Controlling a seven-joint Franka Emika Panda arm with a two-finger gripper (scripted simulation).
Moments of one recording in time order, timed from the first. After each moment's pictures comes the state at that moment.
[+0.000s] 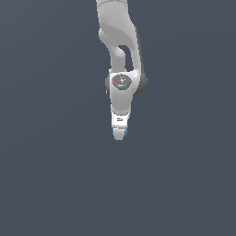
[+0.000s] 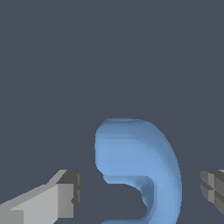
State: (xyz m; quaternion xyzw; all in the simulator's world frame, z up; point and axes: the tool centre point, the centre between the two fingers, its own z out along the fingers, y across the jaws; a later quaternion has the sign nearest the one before) arm -0.055 0.013 0.076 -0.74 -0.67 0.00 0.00
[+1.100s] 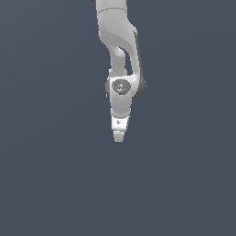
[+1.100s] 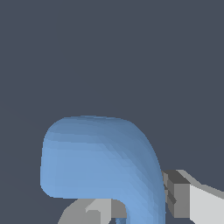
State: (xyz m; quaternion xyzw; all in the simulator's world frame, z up) arm -0.055 0.012 0.057 -0.74 -0.67 0.00 0.00
